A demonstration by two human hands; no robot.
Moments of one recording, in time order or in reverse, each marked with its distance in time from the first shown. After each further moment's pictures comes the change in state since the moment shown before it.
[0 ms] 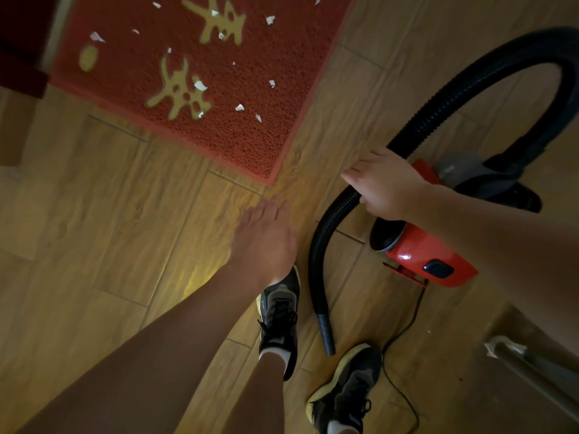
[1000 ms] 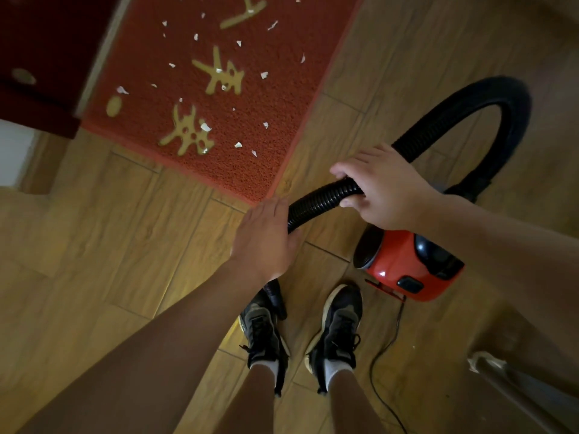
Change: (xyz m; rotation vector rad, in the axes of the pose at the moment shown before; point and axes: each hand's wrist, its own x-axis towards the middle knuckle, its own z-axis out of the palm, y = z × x) left_hand -0.008 0.039 -0.068 -0.138 0.204 0.035; right_hand -0.059 0.025 -0.093 0.415 0.390 0.009
